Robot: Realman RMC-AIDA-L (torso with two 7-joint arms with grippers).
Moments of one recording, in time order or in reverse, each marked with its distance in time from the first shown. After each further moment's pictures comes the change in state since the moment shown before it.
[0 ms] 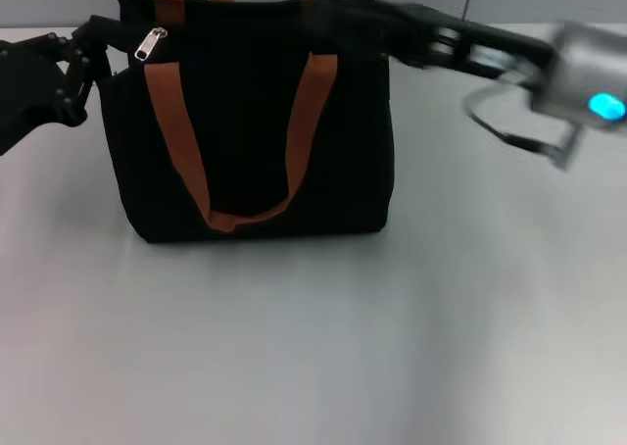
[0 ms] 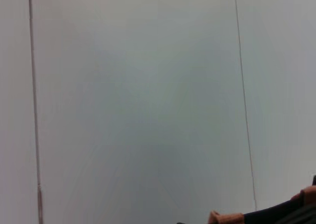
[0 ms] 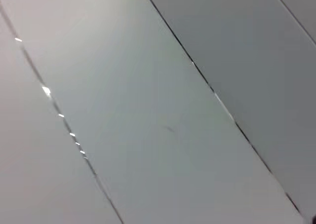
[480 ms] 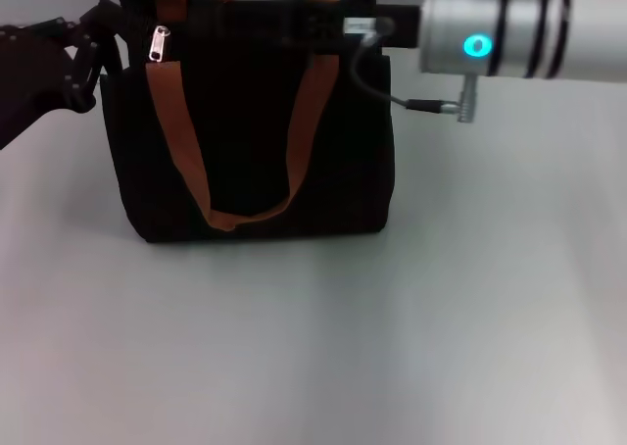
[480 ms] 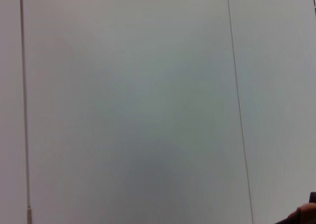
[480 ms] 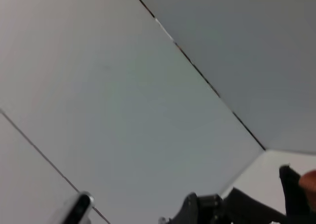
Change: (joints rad) left arm -0.026 0.000 0.003 -0.013 -0.017 0.006 0.006; right arm 0.188 0.001 -0.235 -0.005 -0.008 0.327 0.270
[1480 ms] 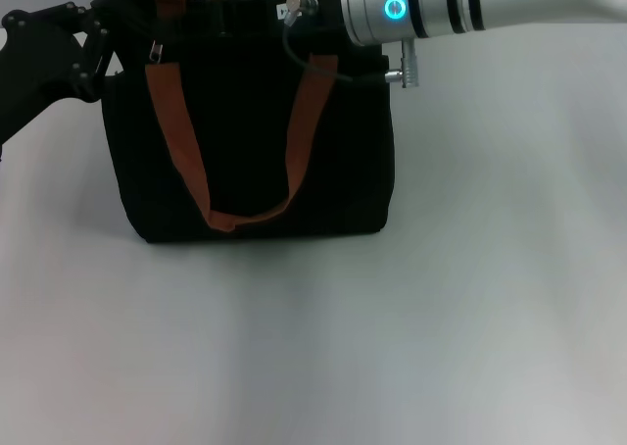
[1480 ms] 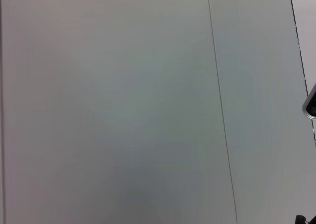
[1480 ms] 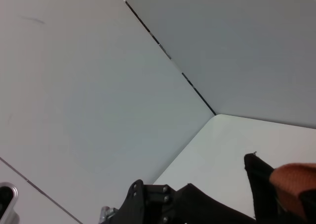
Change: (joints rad) left arm -0.018 -0.001 -0.007 -0.001 -0.001 0.045 -0.003; right arm 0.146 0.005 -0.097 -0.033 -0.172 0.209 0.270
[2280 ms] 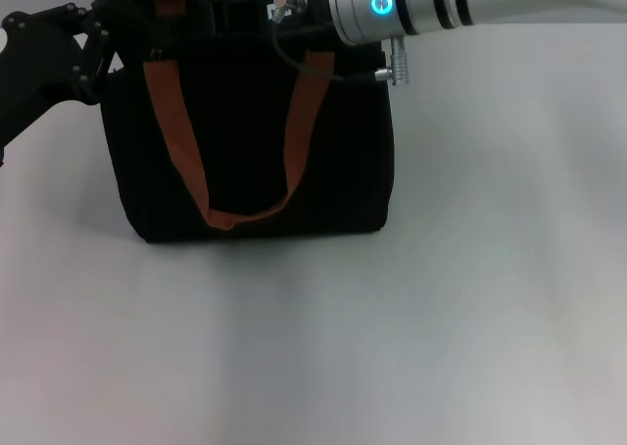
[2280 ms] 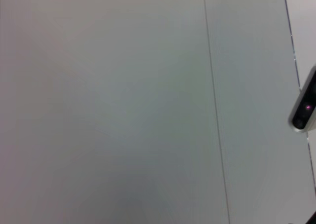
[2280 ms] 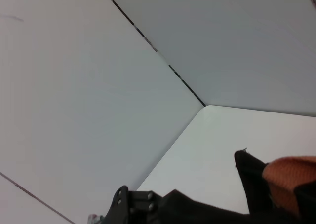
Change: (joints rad) left arm 0.005 -0.001 0.001 -0.012 -0.010 0.026 0.003; right arm 0.023 0.003 -0.021 -0.007 -0.040 0.030 0.108
